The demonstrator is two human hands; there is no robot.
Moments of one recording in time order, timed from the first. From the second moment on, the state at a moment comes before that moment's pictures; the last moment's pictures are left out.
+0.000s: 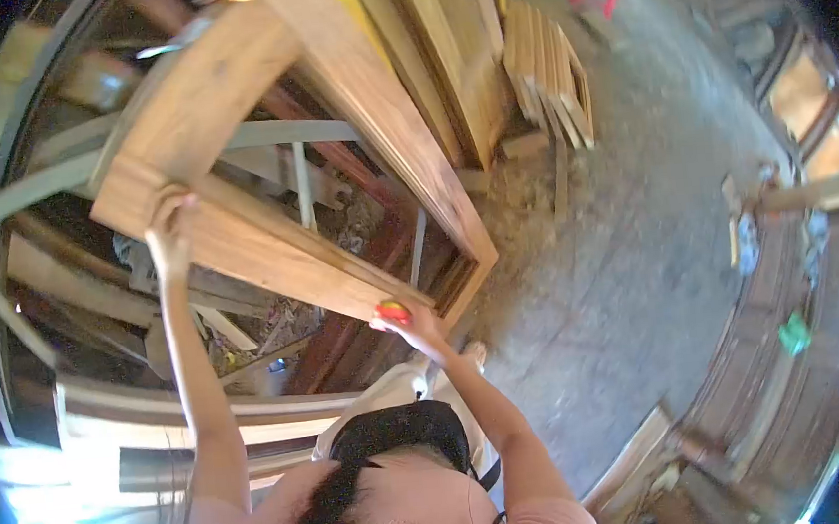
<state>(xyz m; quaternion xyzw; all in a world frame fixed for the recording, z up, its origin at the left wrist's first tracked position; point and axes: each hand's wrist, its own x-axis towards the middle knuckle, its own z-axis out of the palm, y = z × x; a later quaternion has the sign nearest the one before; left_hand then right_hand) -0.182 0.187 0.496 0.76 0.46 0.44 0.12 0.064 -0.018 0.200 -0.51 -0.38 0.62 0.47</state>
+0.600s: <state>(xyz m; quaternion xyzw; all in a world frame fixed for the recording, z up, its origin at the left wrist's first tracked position) -0.095 0.072 0.461 0.76 0.36 0.44 0.32 0.182 -0.077 0.334 -0.53 -0.24 0.55 0.59</state>
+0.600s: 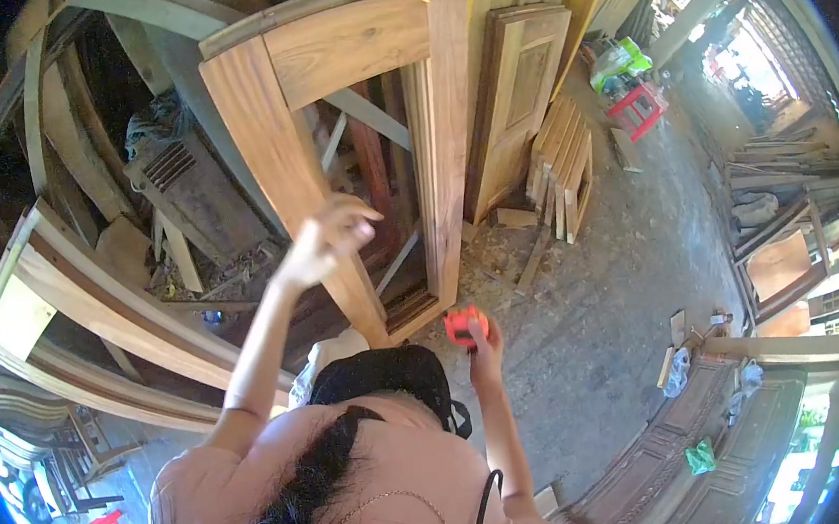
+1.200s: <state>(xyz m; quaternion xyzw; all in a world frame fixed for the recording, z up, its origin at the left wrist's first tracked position) -0.217 0.071 0.412 0.50 0.53 0.50 0.47 -0.003 0.194 0.513 -0.38 -0.75 0.19 0.52</state>
